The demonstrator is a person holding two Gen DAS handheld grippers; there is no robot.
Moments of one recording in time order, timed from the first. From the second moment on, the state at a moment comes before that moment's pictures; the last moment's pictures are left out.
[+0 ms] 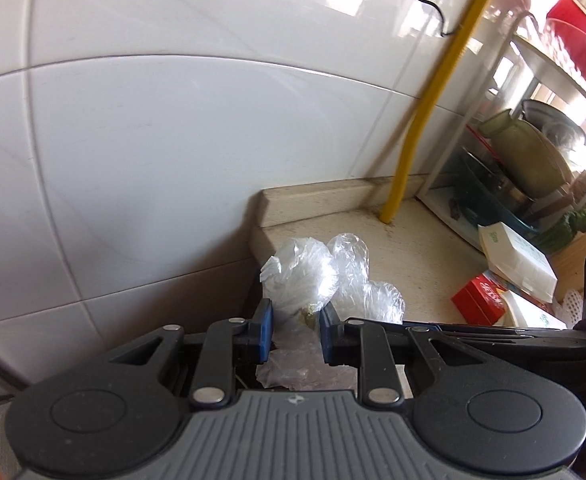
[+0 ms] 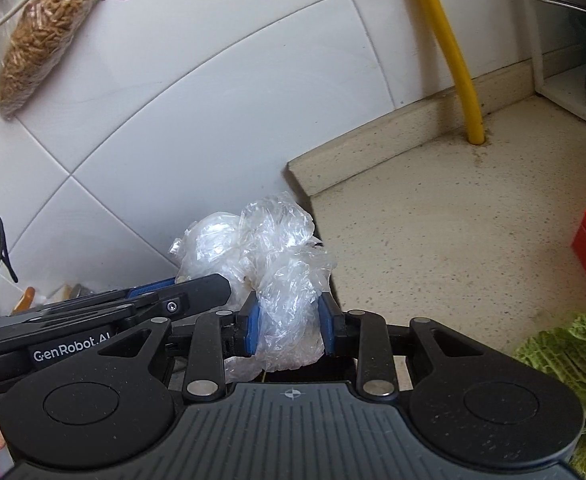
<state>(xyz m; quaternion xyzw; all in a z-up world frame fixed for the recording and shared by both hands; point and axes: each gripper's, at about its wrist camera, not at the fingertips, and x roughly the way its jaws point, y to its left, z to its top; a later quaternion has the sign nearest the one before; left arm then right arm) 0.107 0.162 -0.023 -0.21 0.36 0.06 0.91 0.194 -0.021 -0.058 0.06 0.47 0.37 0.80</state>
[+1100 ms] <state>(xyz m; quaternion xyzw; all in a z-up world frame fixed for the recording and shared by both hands) 0.035 0.202 -0.051 -0.25 0.36 0.18 0.88 0.157 0.045 -0.075 -0.01 0.50 0.46 0.73</state>
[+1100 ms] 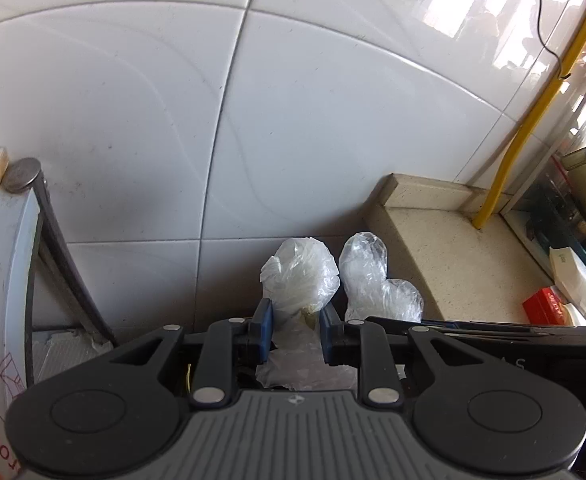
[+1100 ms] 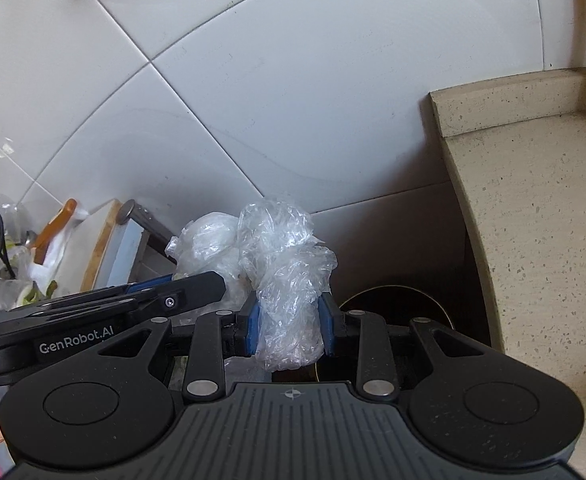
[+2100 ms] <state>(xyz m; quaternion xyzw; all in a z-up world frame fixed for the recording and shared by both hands) 0.049 0.216 -0.104 -0.24 0.43 0.20 0.85 0.156 0.051 -0.122 -0.06 0.54 0.42 0.73</state>
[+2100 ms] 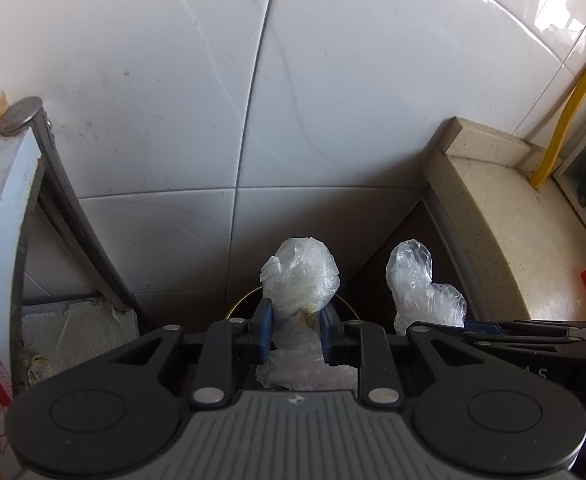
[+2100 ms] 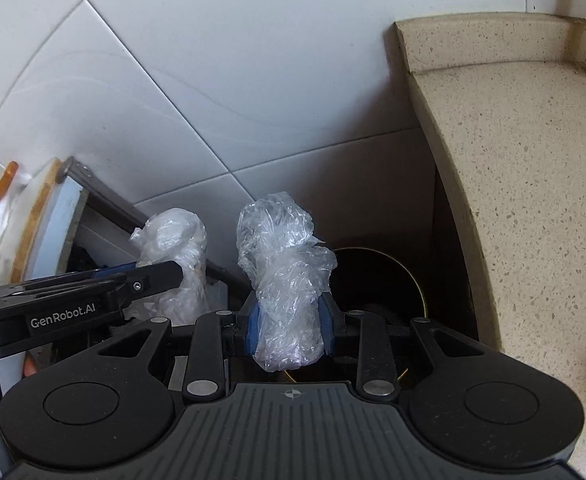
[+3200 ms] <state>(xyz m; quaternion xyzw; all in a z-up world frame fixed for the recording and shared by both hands) 0.085 0.214 -0.120 -0.22 0.47 0.18 0.83 0.166 0.049 -0.126 -0.05 0.55 0.39 0.74</state>
